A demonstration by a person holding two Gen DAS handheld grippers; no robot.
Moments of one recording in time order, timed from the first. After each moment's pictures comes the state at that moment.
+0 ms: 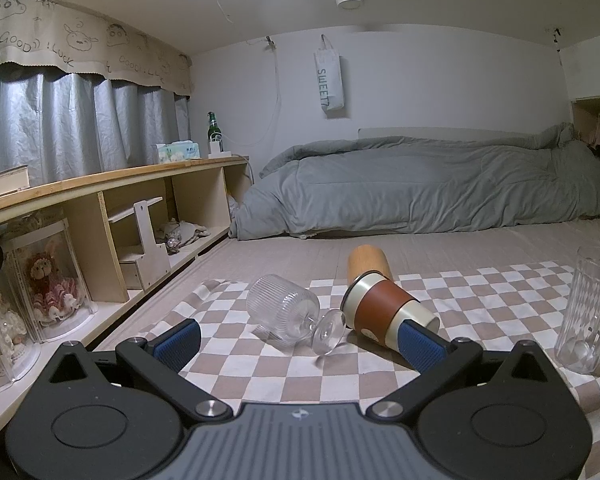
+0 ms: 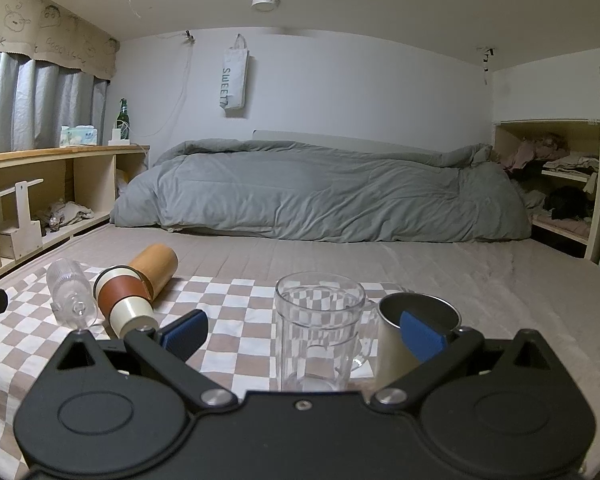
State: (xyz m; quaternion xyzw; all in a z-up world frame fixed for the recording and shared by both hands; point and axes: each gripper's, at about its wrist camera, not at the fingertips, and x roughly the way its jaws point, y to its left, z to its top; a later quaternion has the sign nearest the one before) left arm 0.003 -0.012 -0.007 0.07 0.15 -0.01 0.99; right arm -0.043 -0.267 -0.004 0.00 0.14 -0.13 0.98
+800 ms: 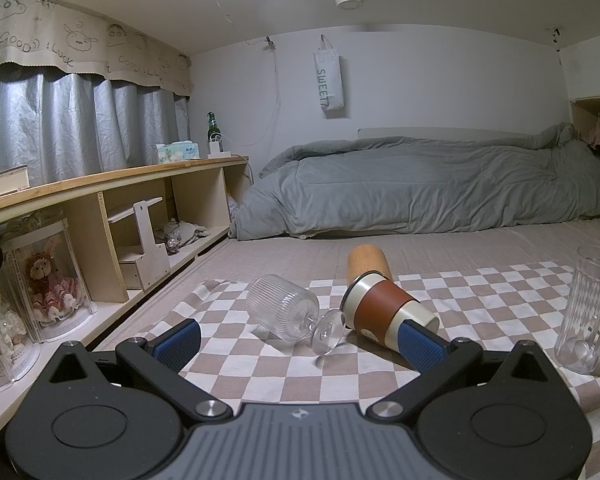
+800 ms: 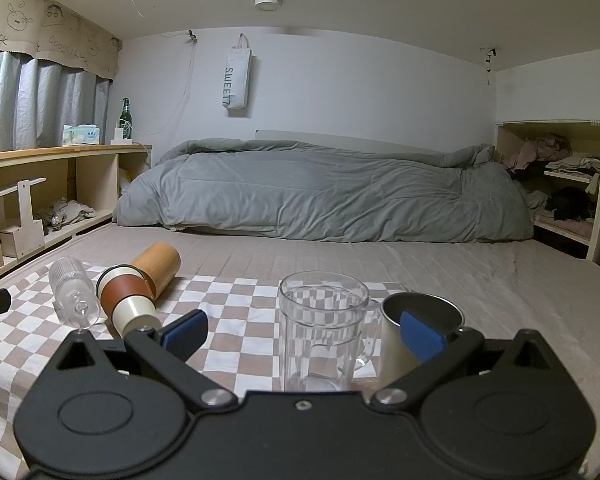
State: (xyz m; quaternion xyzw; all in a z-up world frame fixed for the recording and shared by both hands) left arm 0.004 -0.013 -0.009 0.07 0.15 -0.01 0.99; right arm -0.043 -0.266 -0.004 0.00 0.14 -0.13 0.98
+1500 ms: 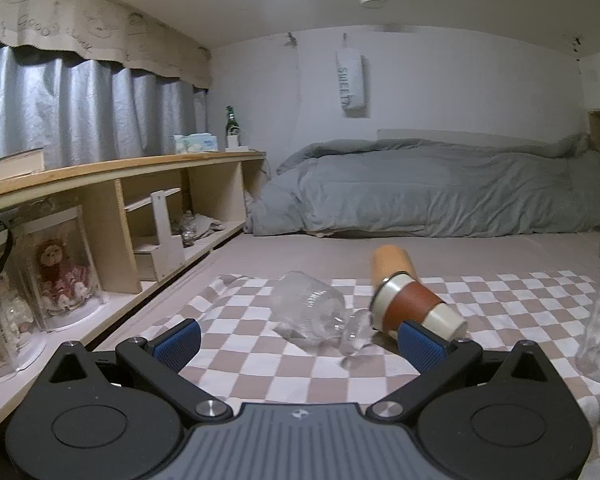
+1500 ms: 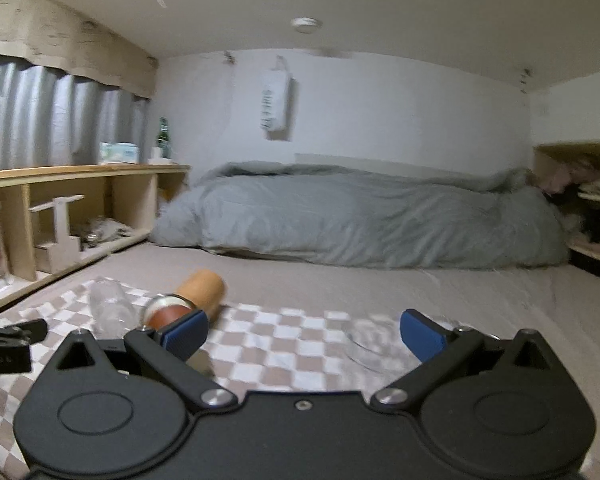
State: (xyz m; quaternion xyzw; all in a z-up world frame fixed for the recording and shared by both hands) left arm 0.015 0.019 -0.013 0.05 0.15 0.01 0.99; right arm -0.026 -0.235 0.014 -0.01 0.11 -0.06 0.99
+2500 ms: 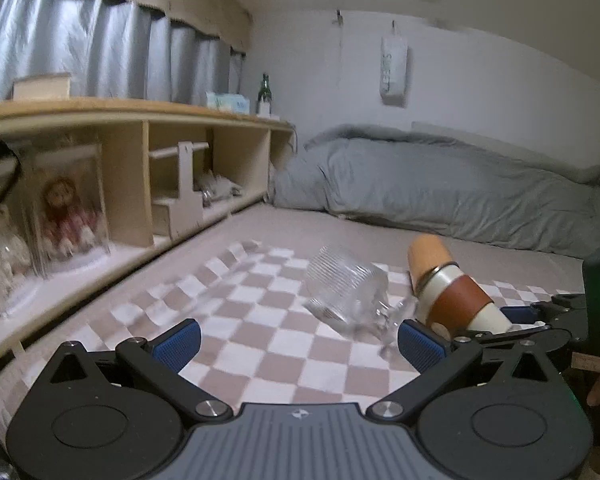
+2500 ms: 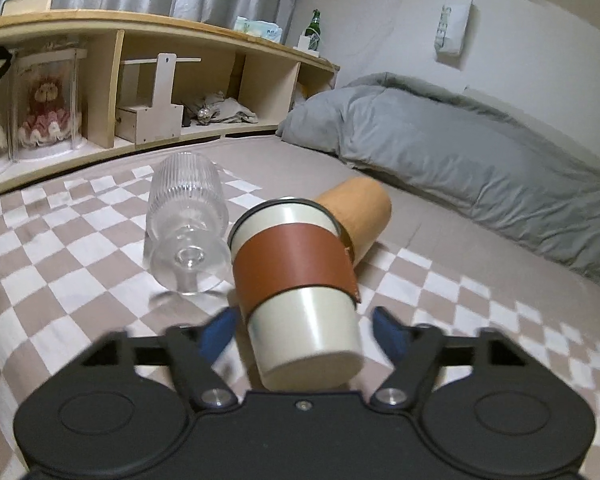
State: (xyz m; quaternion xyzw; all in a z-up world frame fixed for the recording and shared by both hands) left arm 0.048 0.065 -0.033 -0.02 0.19 0.03 0.98; right arm 0.164 -0.150 -0.072 -0.11 0.24 0.13 0.95
